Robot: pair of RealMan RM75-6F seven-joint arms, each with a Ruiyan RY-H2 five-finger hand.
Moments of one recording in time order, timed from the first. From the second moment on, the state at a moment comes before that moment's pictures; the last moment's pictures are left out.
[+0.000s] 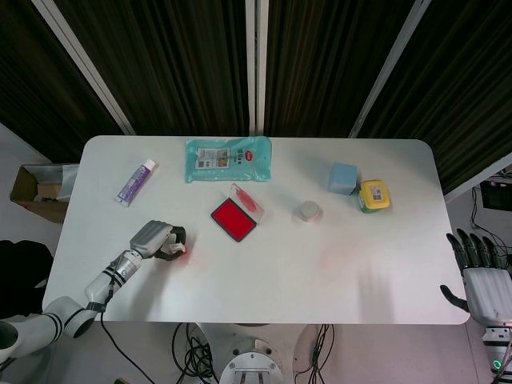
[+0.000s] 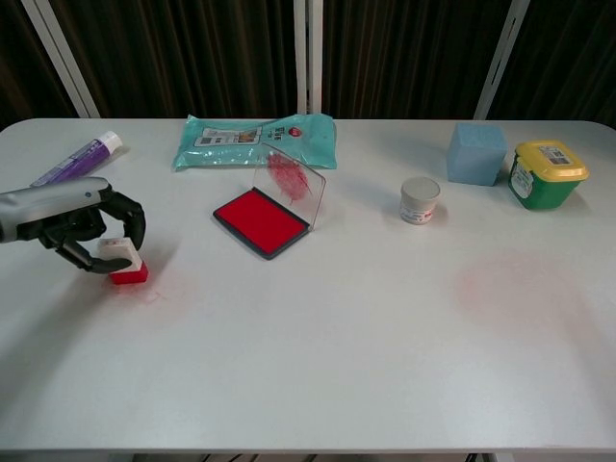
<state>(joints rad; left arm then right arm) -0.63 -1.62 0.08 -1.00 1.57 0.98 -0.54 0.01 -1.07 0.01 -1.67 -1.54 1.50 -0.19</state>
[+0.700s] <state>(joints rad) -0.64 -1.58 0.11 -1.01 1.63 1.01 -0.60 0.01 -1.07 0.02 -1.67 -1.53 1.50 -0.19</state>
